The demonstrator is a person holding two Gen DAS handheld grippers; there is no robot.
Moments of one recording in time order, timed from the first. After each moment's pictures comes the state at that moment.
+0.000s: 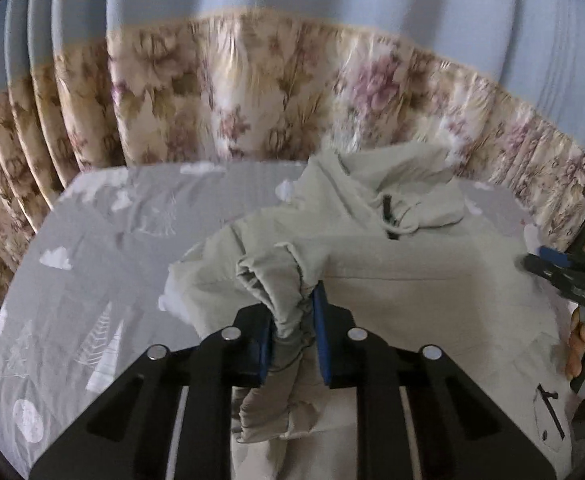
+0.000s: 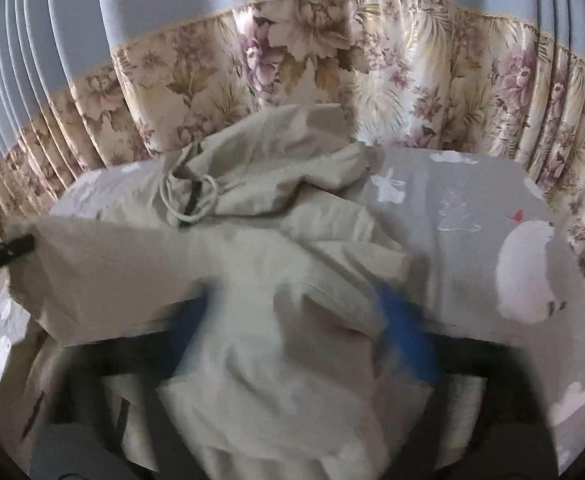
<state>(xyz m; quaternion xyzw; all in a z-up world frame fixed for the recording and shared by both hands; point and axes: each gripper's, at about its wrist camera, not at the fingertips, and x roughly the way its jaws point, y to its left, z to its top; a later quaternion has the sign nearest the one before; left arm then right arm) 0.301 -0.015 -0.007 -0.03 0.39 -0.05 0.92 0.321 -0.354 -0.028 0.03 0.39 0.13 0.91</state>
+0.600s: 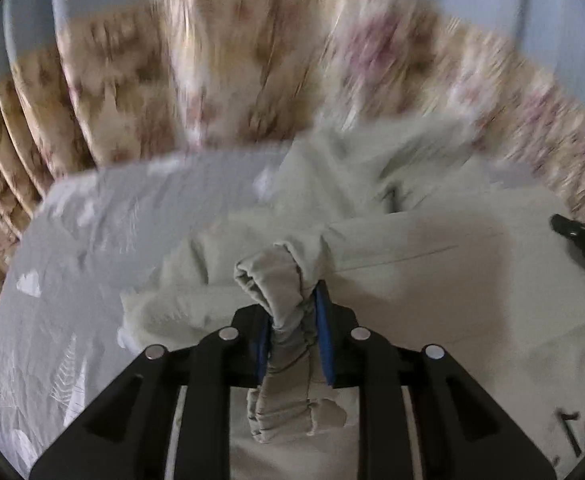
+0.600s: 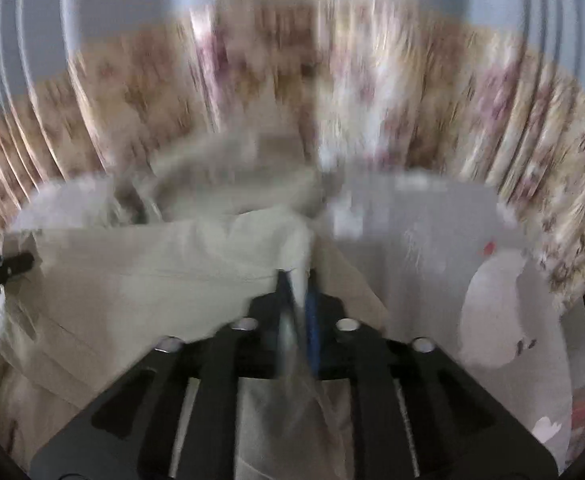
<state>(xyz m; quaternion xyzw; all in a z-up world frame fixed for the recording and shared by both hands) 0.367 -0.047 -0.044 0.01 0.45 -0.04 0.89 0.370 -0.368 -0.041 -0.01 0.42 0.06 0.91</state>
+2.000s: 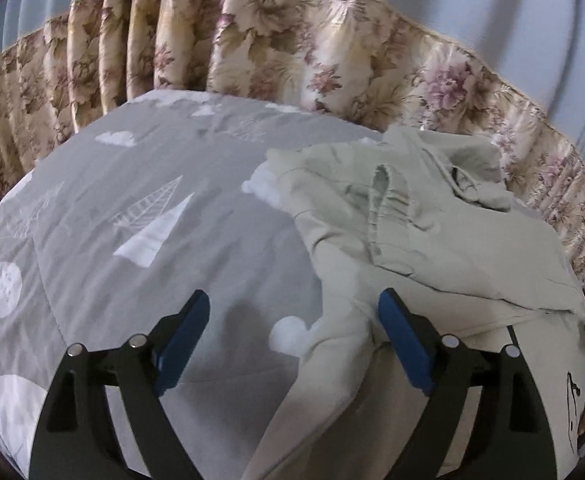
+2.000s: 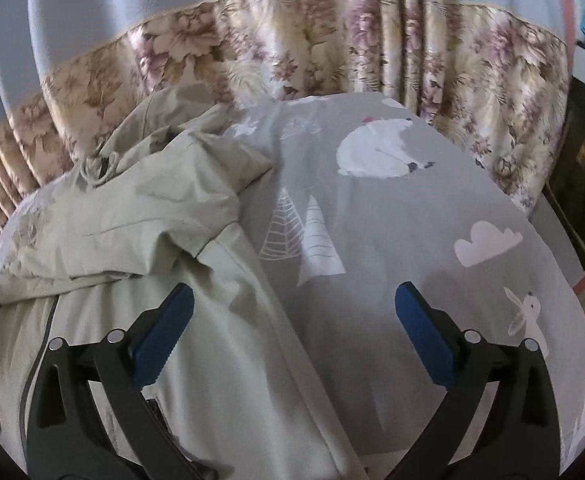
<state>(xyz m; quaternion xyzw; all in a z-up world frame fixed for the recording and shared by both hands) 0.218 0.049 -0.074 -0.12 0.37 0.03 0.92 0.203 -0.448 -0.072 0.08 0.38 -0.03 0.92</state>
